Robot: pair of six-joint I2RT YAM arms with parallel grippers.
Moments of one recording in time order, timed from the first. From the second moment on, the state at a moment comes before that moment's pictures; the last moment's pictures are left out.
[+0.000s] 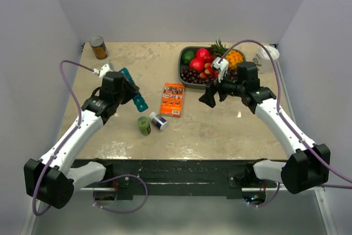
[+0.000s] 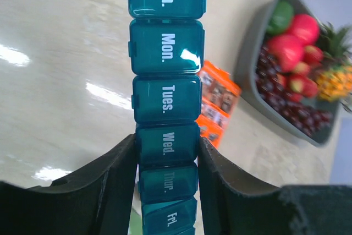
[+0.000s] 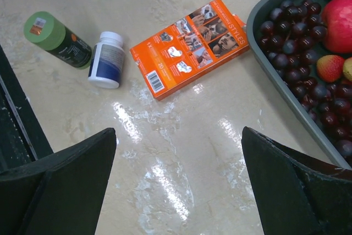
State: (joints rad) left arm -0.31 1.11 0.91 -0.45 -0.23 -0.87; right arm 0.30 1.26 1.04 -0.37 -0.62 -0.20
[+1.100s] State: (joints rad) left arm -1.11 1.87 1.25 -0.40 -0.28 -1.21; right arm -0.07 1.12 0.94 -0.36 -0.59 -0.24
